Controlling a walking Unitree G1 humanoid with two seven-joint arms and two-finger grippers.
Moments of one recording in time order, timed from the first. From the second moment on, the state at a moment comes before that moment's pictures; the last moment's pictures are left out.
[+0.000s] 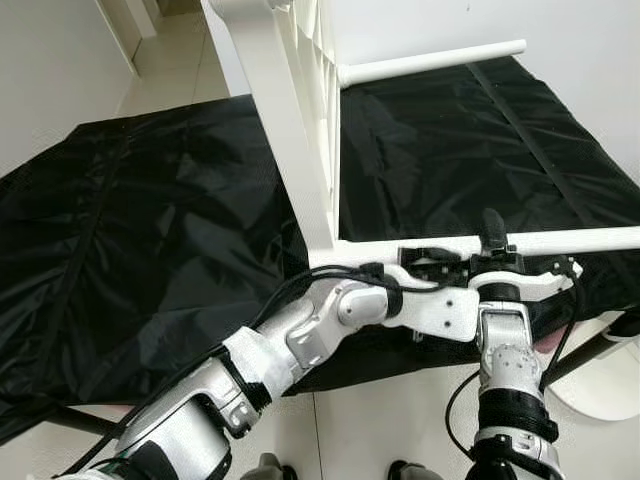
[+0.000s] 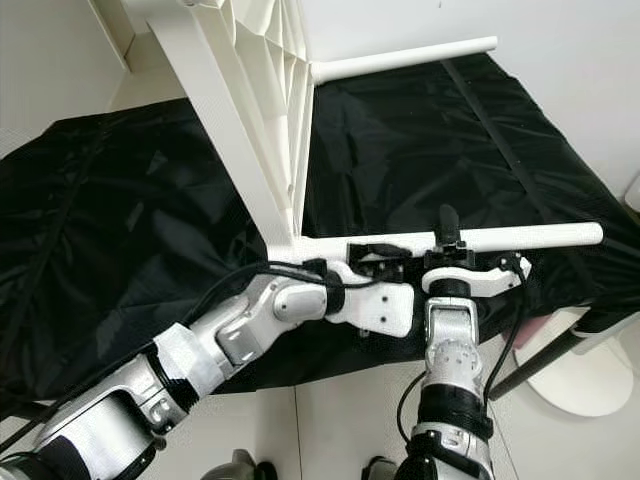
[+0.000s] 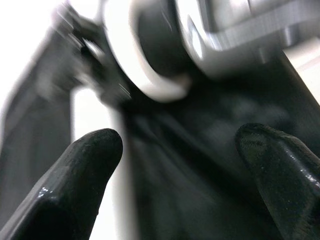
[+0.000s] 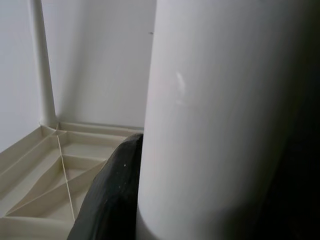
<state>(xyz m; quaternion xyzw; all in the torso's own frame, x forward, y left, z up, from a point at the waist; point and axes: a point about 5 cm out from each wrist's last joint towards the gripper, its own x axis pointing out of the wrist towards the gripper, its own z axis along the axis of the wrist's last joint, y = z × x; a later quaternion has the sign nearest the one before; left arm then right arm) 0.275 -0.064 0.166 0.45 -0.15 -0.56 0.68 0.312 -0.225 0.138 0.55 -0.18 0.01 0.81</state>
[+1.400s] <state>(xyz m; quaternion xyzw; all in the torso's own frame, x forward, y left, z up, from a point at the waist) 0.302 -0.084 0.159 0.41 -0.01 -0.61 0.68 0.196 -0.216 0.111 0.62 -0.16 0.11 0.76</state>
